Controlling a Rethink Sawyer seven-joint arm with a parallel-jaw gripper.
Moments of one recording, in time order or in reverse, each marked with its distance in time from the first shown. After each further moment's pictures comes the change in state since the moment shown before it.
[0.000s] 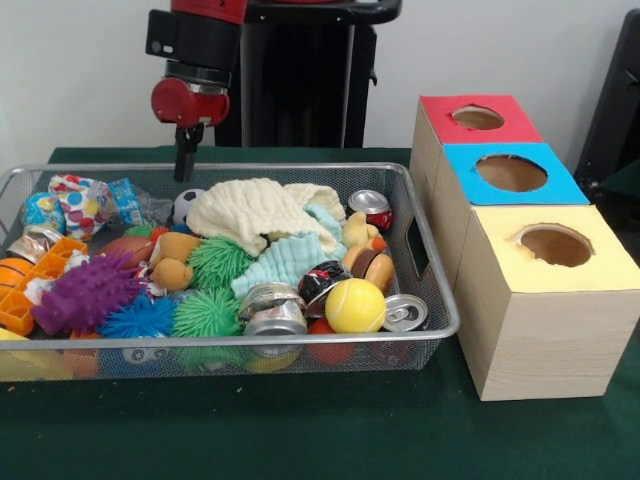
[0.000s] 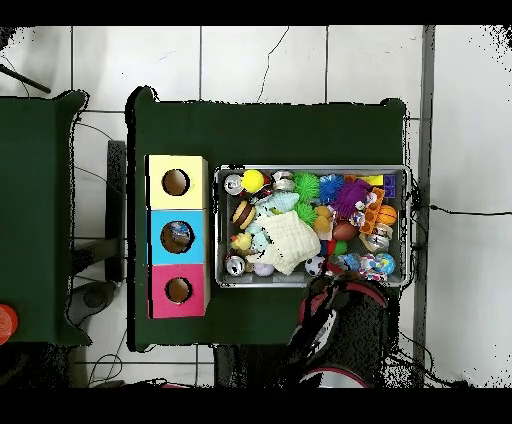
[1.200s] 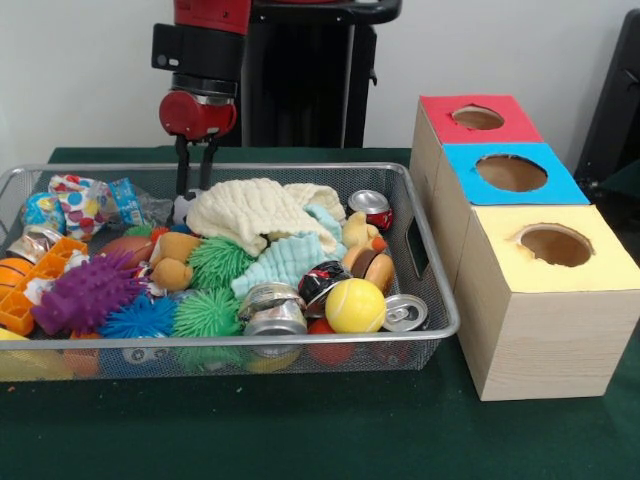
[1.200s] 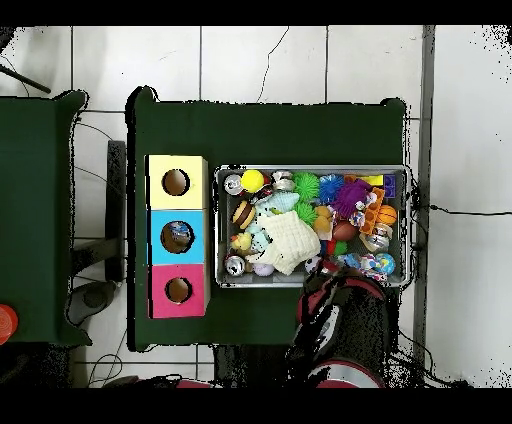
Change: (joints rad) arm -0.030 0.000 0.052 0.000 -0.021 0.001 0.000
